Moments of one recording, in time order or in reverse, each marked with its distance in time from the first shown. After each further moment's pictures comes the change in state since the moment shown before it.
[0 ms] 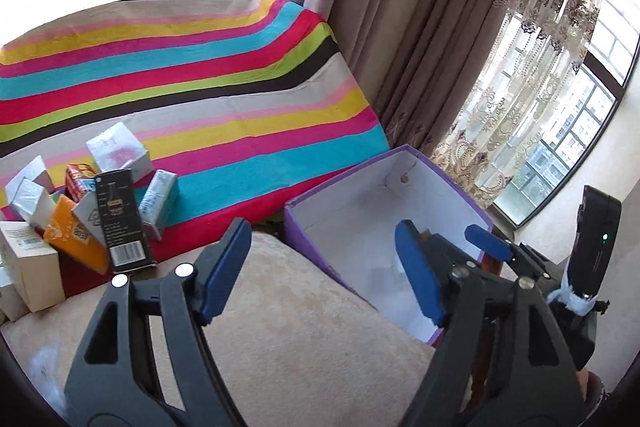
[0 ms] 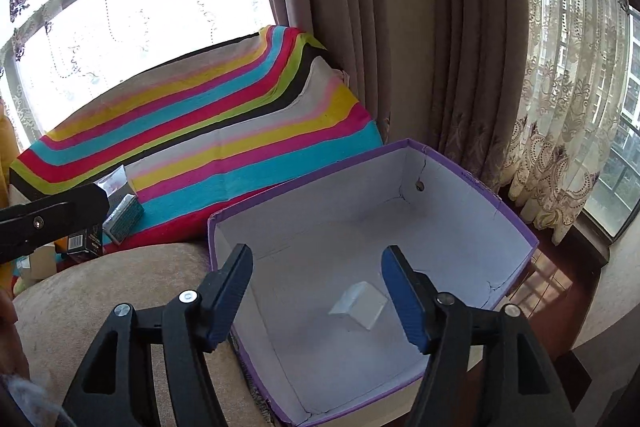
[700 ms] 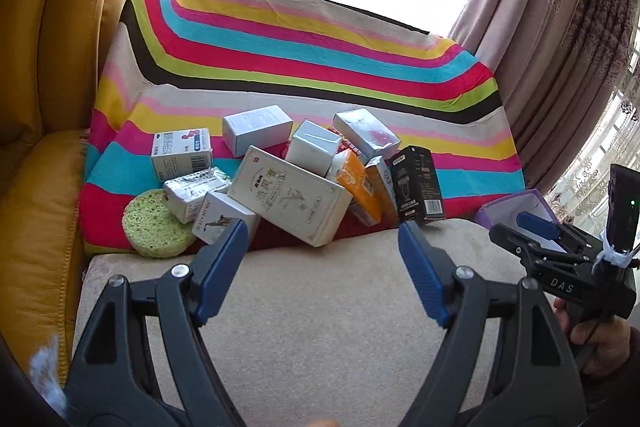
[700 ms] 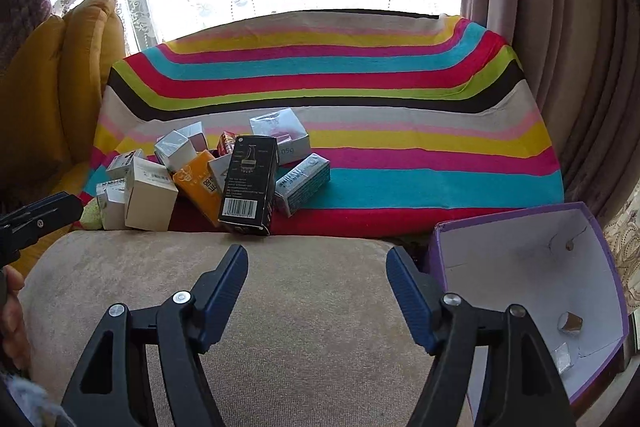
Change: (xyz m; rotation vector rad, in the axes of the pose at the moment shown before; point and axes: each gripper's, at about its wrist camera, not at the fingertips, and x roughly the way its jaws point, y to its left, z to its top) left arm -0.119 0.186 -0.070 -0.270 -0.083 0.314; right arm 0.037 0.182 -0.003 -0.353 0.133 0.270
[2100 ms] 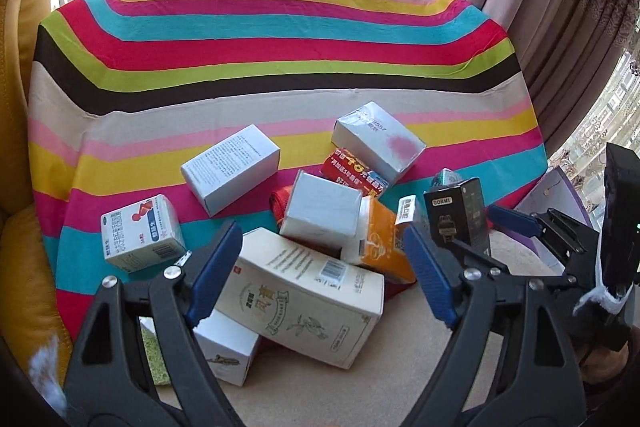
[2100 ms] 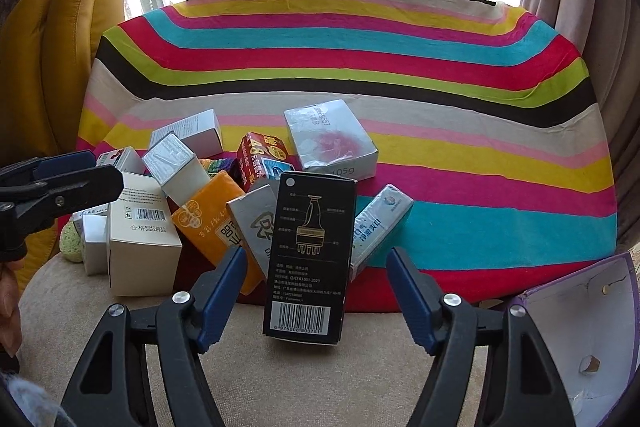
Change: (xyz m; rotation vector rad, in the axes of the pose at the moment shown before) left arm 0.111 -0.008 0.080 0.161 0.210 -0.028; right arm 0.091 0.042 0.052 -0.033 0.108 0.024
